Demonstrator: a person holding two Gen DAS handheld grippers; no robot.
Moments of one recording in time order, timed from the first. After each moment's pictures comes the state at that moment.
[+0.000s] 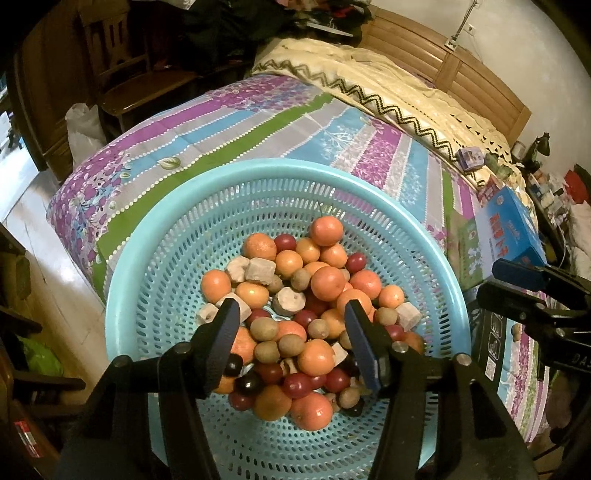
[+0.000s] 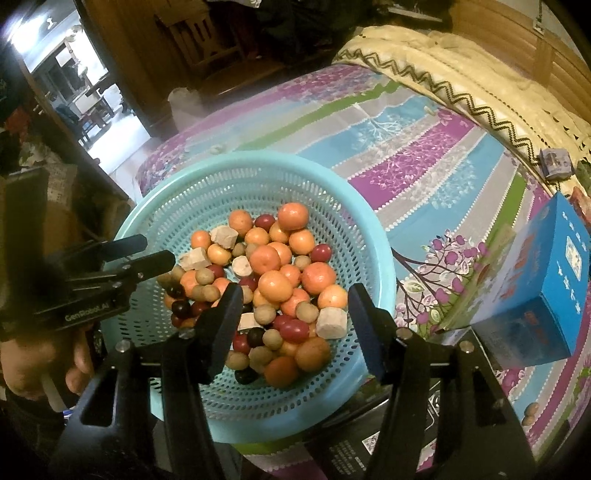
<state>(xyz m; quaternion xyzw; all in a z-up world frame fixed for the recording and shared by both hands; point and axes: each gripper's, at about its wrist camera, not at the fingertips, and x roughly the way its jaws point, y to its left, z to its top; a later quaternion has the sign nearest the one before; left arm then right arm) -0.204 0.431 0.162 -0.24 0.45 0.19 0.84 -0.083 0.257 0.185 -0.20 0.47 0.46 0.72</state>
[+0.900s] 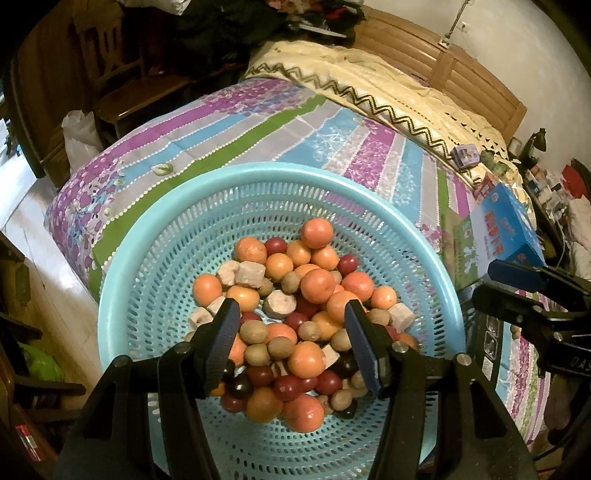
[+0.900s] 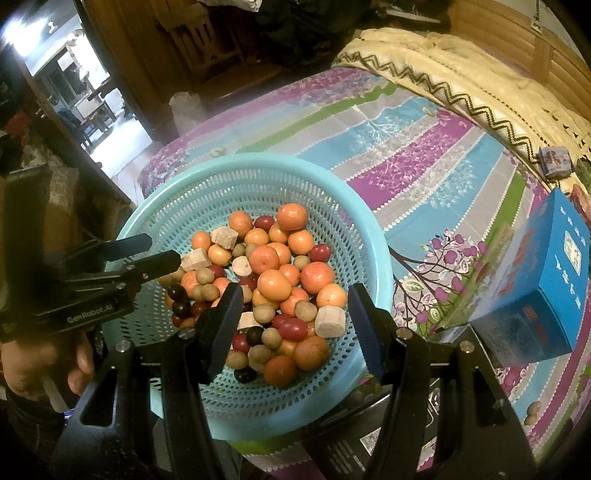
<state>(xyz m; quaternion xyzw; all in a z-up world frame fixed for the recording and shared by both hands) -0.195 0.420 0.169 -0.23 0.45 0.19 0.84 -0.082 0.251 0.186 -0.19 0.47 0.47 0.72</state>
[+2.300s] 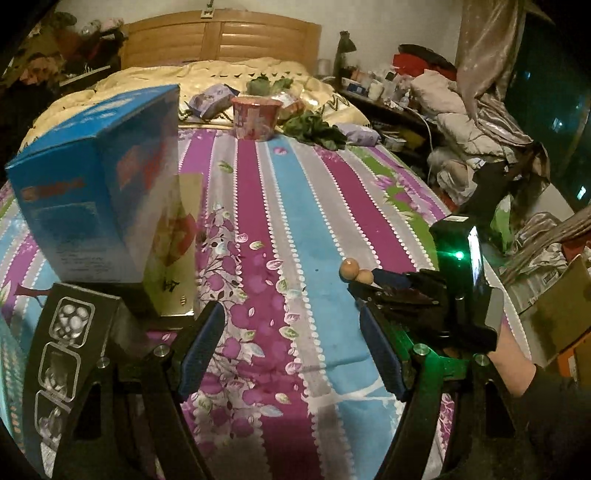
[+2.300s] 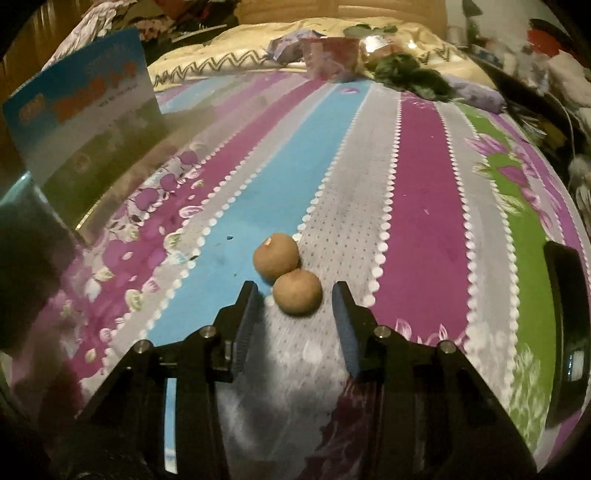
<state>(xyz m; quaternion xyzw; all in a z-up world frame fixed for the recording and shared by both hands) -0.019 0.043 0.115 -0.07 0.42 -0.12 0.90 0.064 -0.112 0.026 -0.07 0.45 0.23 0.86</state>
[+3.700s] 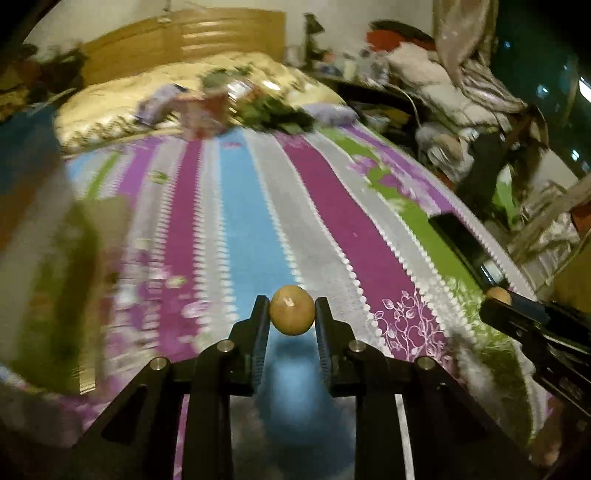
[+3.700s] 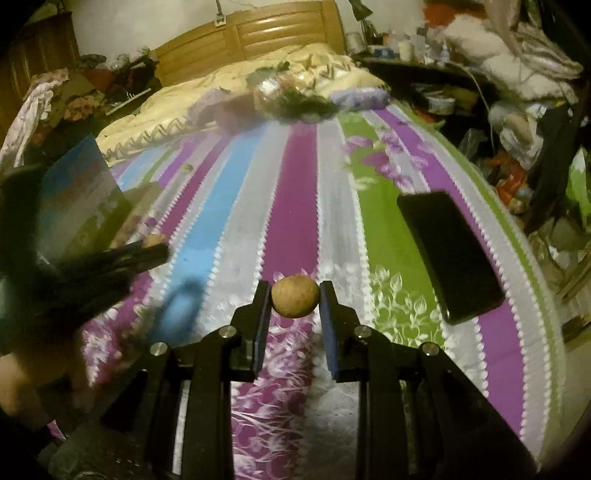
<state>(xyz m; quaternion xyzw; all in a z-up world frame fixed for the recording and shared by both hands) 0.041 -0.036 0.090 -0.02 0.41 -0.13 0.90 -0.003 -0.198 0.105 0.04 0.41 0.10 0.91</state>
